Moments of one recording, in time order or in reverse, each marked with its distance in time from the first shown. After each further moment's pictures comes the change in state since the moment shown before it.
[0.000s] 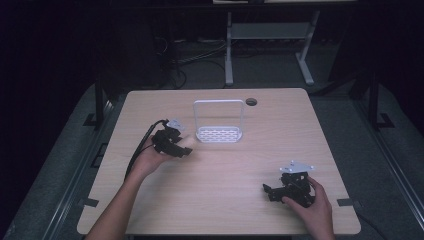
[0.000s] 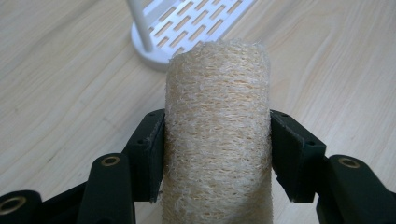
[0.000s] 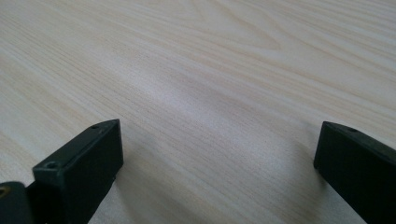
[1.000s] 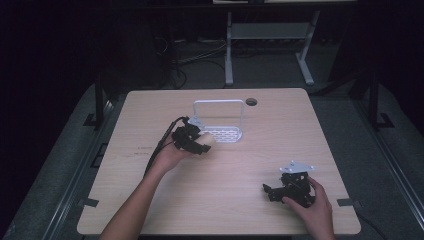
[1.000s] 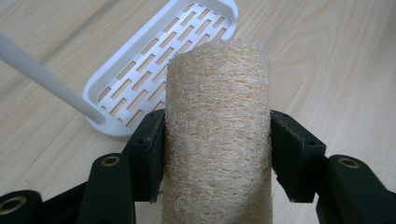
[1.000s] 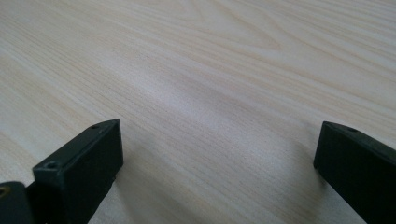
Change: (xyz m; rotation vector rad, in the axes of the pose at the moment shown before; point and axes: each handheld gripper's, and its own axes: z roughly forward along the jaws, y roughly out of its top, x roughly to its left) left arm -0.023 0.041 0.033 -0.014 -0.023 0.036; right arm 0.000 0.000 0.000 0.000 0.000 0.000
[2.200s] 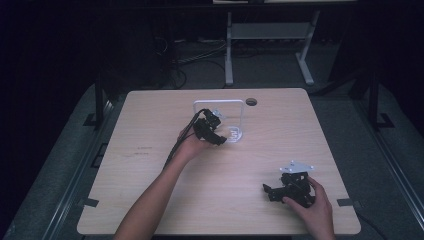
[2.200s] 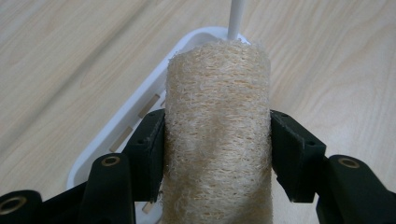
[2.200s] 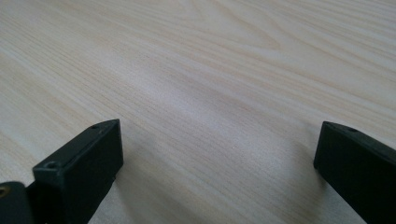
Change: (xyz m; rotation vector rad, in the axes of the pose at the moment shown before) left arm -0.001 0.050 0.049 0.032 0.045 0.010; right arm 0.000 0.000 0.000 0.000 0.002 0.002
